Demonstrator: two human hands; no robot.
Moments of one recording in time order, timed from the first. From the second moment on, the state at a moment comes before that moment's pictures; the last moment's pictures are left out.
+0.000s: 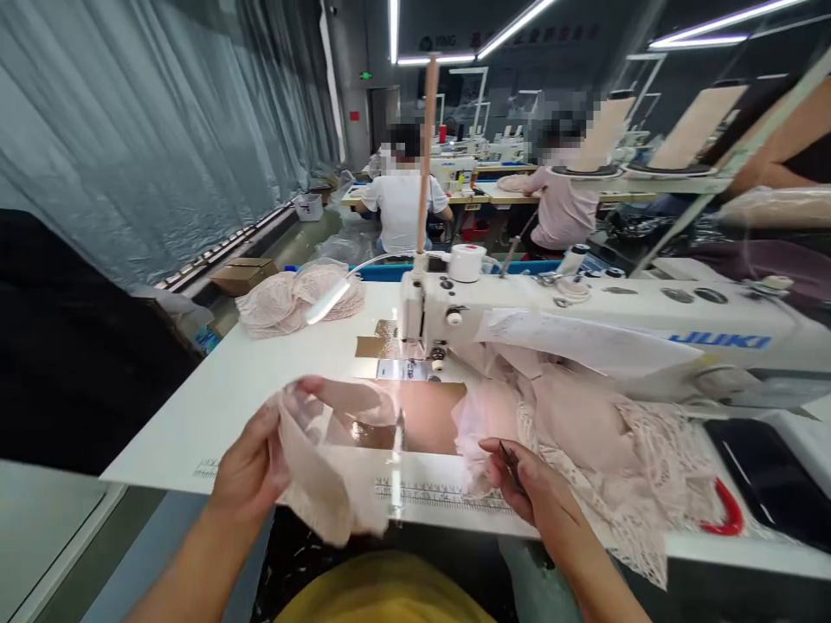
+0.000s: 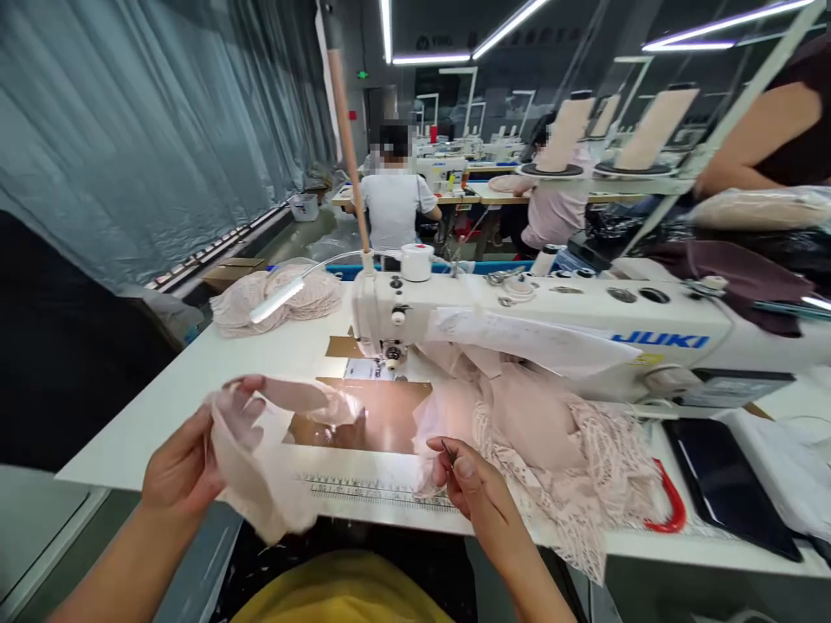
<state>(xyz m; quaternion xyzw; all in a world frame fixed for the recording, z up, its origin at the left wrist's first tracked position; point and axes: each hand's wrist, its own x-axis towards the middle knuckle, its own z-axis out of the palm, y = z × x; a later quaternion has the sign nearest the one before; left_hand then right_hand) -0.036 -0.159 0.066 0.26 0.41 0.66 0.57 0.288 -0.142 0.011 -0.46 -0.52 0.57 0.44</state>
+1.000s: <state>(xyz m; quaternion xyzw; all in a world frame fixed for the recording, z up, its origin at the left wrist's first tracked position) -0.097 -0.159 0.038 0.65 0.38 0.20 0.63 0.172 -0.116 0.019 -0.39 -0.76 0.48 0.21</state>
